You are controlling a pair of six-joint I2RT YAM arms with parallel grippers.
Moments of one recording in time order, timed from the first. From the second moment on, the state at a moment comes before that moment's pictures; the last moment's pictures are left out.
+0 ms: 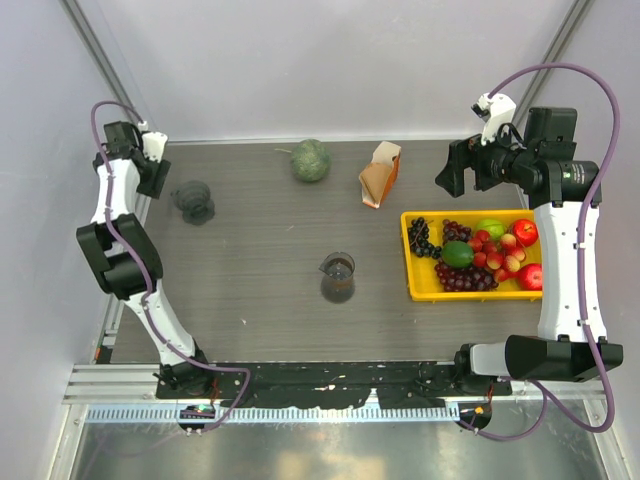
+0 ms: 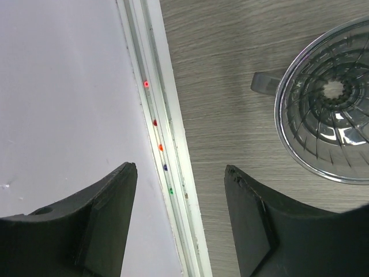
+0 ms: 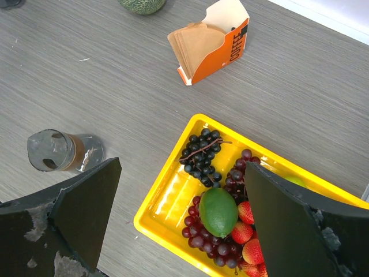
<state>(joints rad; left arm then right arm) 0.32 1.98 1.78 -0.72 -0.02 0.60 -0.07 1.34 1.74 -1.03 -0.51 -0.29</state>
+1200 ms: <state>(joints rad) 0.29 1.97 1.75 -0.84 0.21 0.02 -0.07 1.33 1.74 -1.03 -0.51 -0.28</state>
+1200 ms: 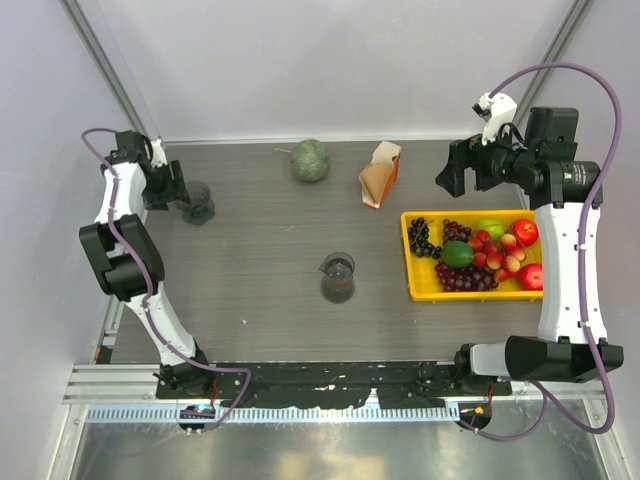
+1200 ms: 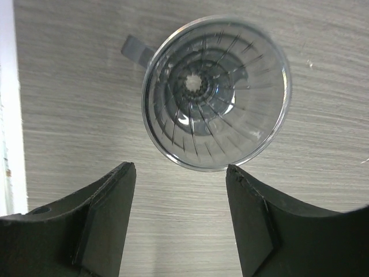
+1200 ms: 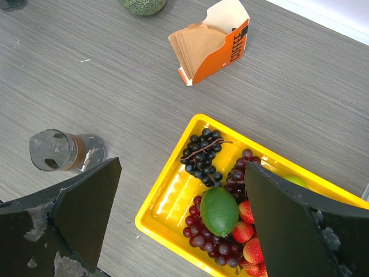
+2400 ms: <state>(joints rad) 0.18 2.14 1.91 -0.83 0.34 0.05 -0.07 1.33 1.75 -1.06 -0.51 -0.27</state>
